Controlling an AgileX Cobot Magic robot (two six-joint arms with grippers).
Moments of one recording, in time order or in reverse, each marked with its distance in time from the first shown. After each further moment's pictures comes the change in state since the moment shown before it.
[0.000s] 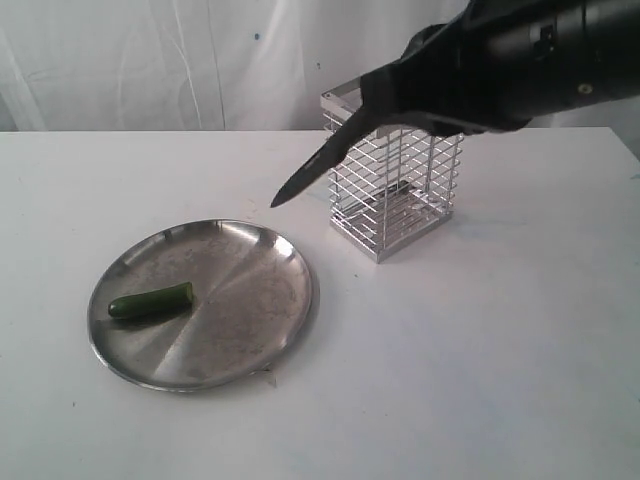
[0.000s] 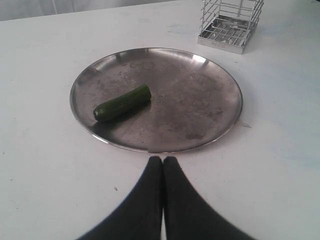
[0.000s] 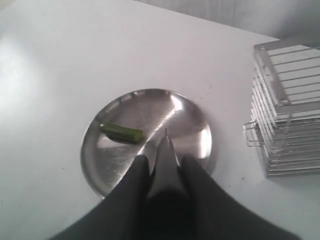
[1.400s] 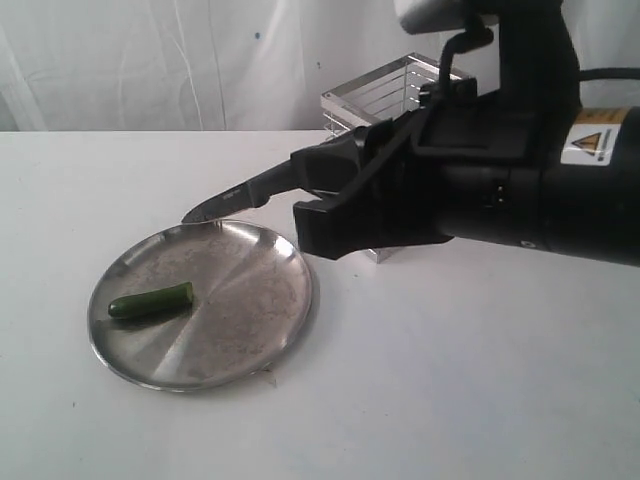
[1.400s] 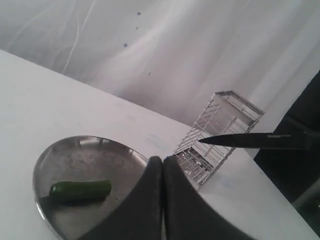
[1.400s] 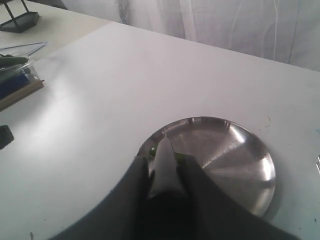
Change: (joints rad) left arm -0.004 0.000 -0.014 0.053 -0.340 -0.575; right arm 0.267 -0.112 0.304 0.061 -0.442 -0.005
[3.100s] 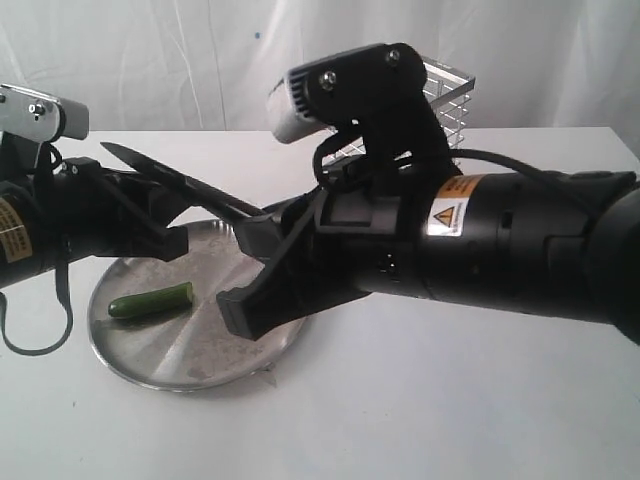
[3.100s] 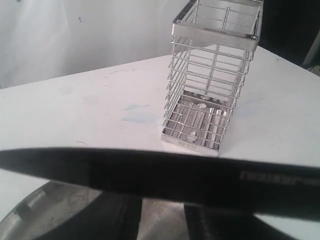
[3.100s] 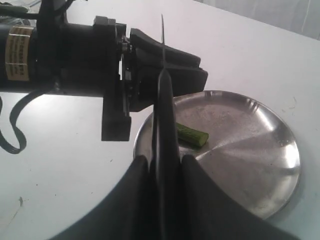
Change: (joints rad) left arm -0.057 1.286 -0.552 0.732 -0.499 -0.184; right arm 0.104 0.166 0.002 -0.064 -0.066 0.000
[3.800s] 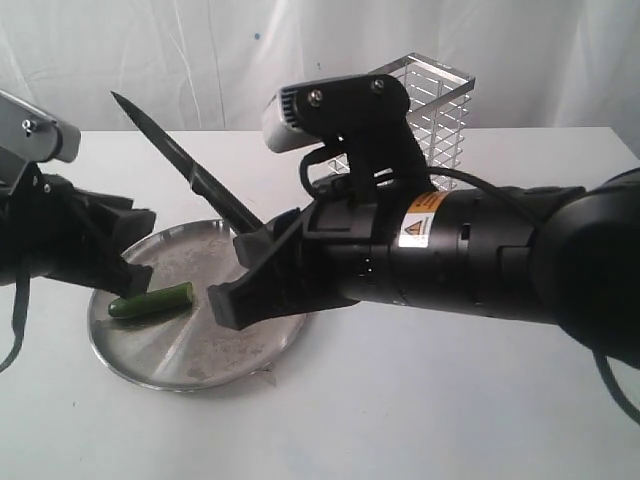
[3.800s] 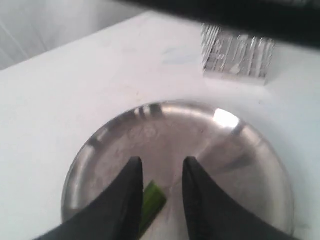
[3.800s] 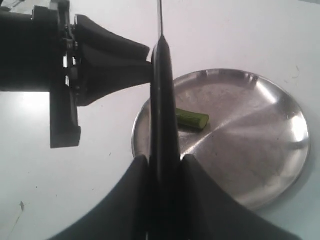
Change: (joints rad) left arm 0.000 -0.128 -0.002 0.251 0.352 -0.076; right arm -0.021 0.067 0.000 -0.004 -0.017 0.115
